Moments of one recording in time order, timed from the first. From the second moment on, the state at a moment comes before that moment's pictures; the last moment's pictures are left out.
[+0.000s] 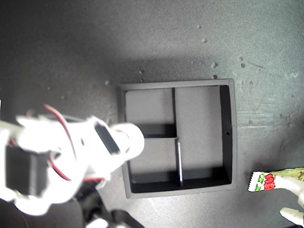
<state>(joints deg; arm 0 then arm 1) 13.9 69.3 43.4 92.3 -50.9 -46.0 104.9 116.5 51.2 127.3</state>
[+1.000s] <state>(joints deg) 20.5 39.6 8.3 104.1 -55.5 -45.8 102.4 128.0 57.1 137.7</state>
